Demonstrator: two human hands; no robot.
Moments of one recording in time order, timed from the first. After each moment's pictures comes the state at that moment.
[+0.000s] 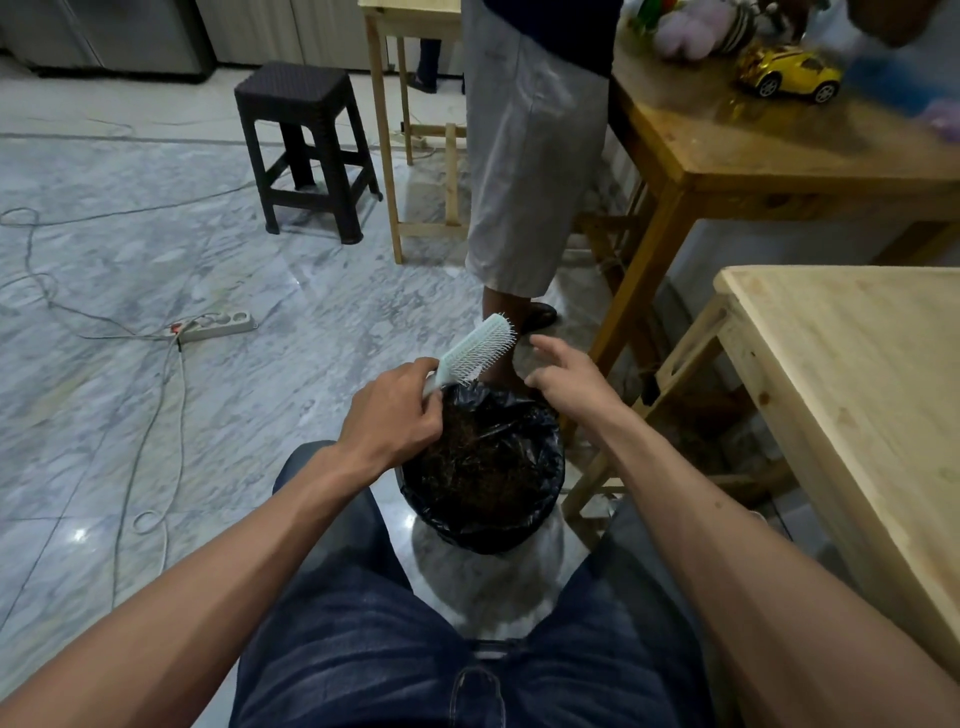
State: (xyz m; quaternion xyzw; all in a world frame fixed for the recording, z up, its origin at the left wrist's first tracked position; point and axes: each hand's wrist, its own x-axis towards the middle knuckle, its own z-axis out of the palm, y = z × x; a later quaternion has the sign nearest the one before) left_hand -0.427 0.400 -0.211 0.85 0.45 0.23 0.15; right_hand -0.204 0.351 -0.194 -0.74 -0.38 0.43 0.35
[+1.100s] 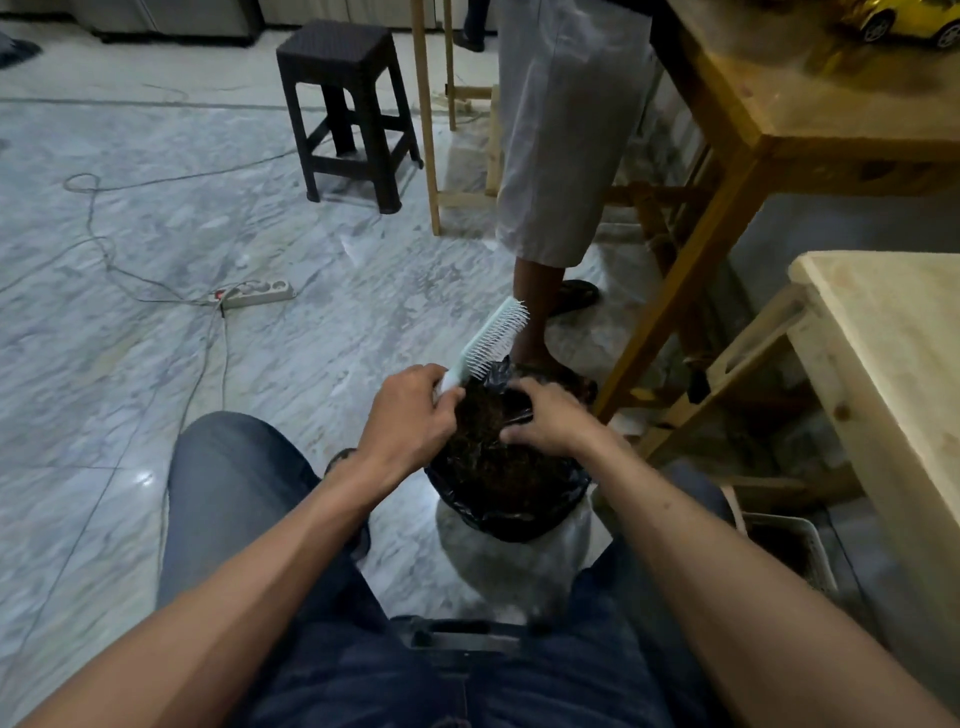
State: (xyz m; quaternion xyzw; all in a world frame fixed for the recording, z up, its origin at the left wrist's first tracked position) left_hand -0.426 0.387 -0.215 0.77 0.55 0.22 0.23; right_hand -0.227 0.370 -0.263 -0.75 -0.55 0.38 0.05
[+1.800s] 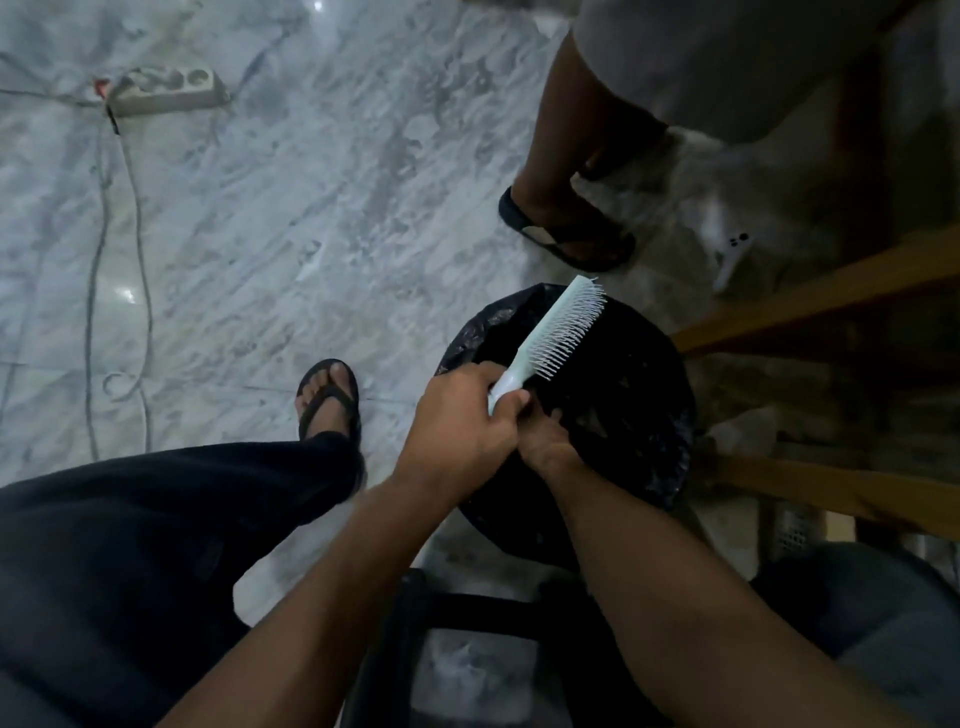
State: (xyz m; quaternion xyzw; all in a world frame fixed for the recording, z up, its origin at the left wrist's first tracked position) left_hand -0.389 0.495 -0.375 0.66 0.61 0.10 0.43; right_hand -0.258 0.460 -0.569 -0.72 -0.50 0.45 -0.18
